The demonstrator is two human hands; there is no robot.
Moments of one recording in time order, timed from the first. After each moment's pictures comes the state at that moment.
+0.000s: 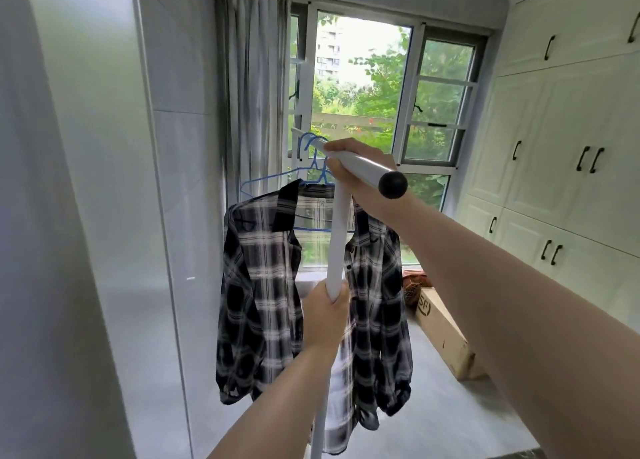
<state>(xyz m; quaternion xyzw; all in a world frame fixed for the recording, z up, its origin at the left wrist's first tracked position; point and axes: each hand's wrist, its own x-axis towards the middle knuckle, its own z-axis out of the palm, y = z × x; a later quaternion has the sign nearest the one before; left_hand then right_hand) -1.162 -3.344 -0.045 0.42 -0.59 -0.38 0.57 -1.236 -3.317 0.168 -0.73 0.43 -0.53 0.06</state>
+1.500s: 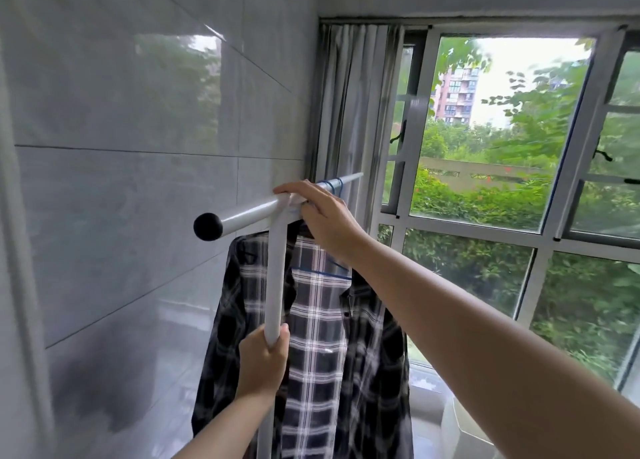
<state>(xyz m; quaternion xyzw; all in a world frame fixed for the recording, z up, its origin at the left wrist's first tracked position) -1.119 -3.806 -0.057 0.57 -0.48 -0.11 0.66 -1.229 -3.847 0.170 -0.86 0.23 -0.44 0.14</state>
